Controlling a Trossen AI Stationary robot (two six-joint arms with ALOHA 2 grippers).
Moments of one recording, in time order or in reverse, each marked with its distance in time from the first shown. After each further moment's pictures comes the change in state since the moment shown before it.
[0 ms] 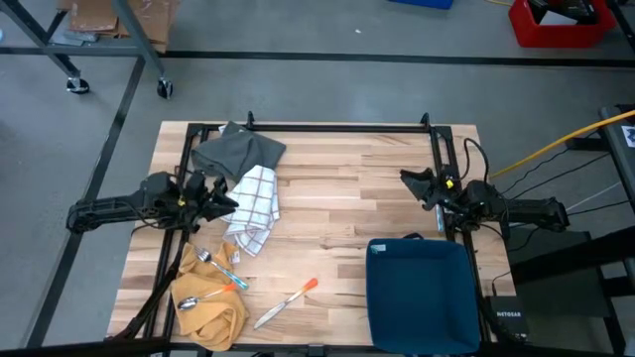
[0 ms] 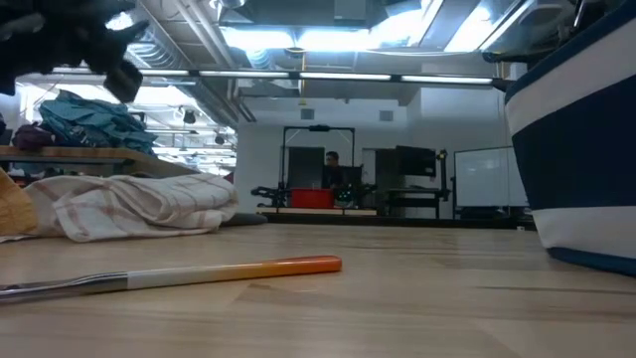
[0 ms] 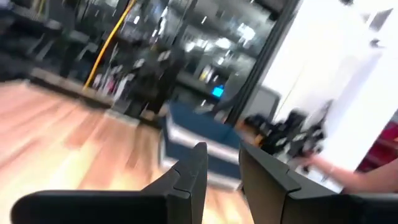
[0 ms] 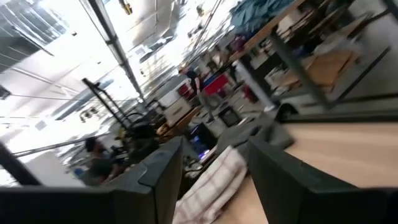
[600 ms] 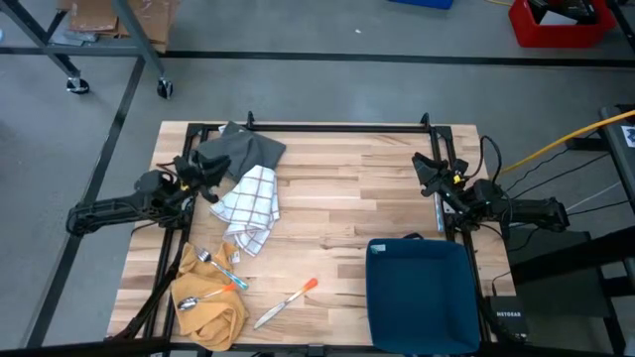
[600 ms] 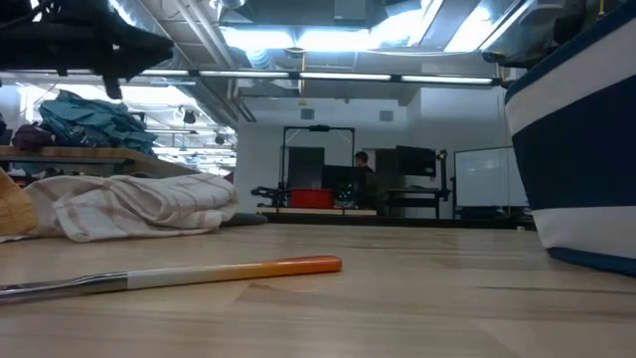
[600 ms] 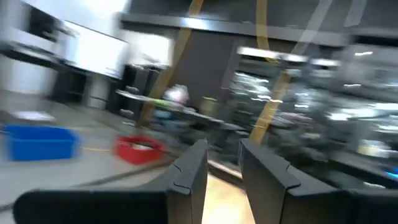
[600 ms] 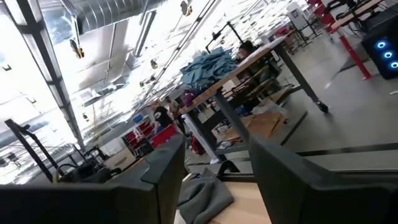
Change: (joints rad) left arm 0.027 -0.002 0.000 0.163 -0.642 0.276; right arm 0.000 -0.001 0.000 0.129 0.330 -0.229
